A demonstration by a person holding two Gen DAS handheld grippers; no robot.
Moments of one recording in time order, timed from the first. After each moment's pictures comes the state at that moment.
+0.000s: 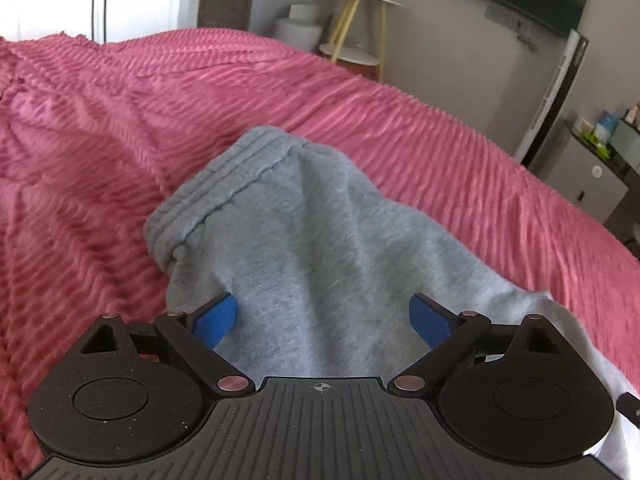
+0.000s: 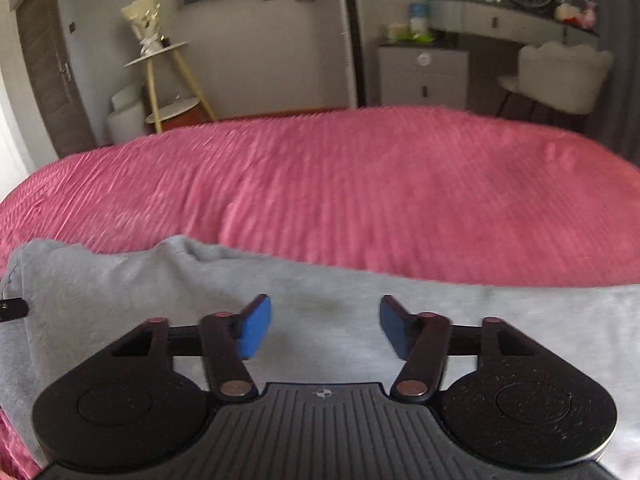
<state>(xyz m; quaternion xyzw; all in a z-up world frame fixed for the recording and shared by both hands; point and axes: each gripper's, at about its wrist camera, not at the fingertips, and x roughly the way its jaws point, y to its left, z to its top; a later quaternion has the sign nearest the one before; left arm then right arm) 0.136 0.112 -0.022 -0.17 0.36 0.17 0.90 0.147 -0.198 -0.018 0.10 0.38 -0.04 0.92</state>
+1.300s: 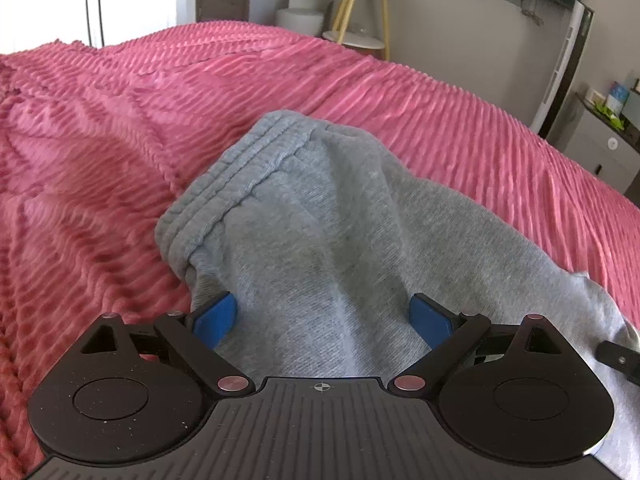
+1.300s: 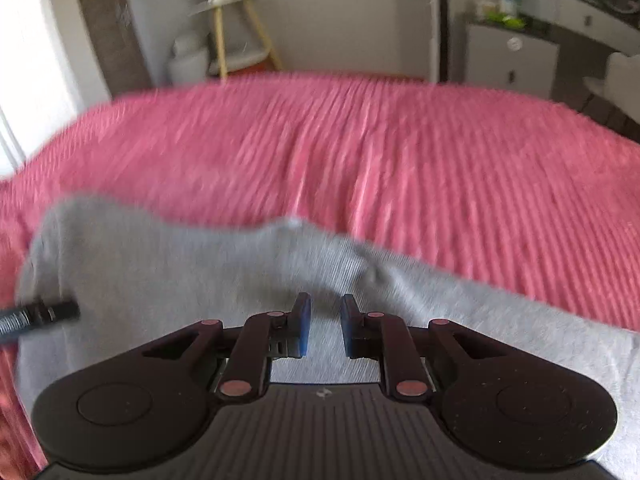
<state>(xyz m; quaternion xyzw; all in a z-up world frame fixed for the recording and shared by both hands) 0.149 0.131 -0.037 -0.13 0.39 0.18 0.89 0.209 -0.124 -0.036 0.05 0.44 0.05 0.90</state>
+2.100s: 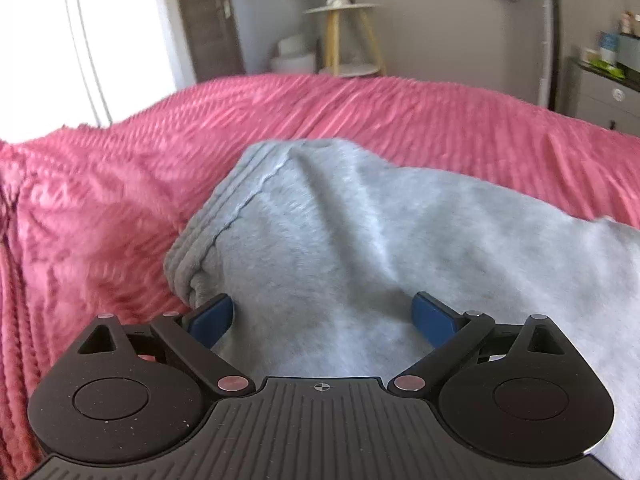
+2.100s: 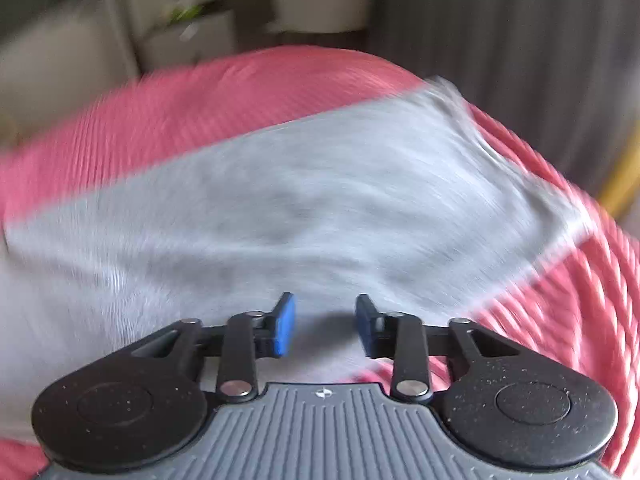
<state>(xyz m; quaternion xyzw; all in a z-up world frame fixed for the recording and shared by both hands) 0.143 0.085 -0.048 0.01 0.35 0.20 0.91 -0.087 -0.361 -0.021 0.21 0.39 -0.32 0.83</state>
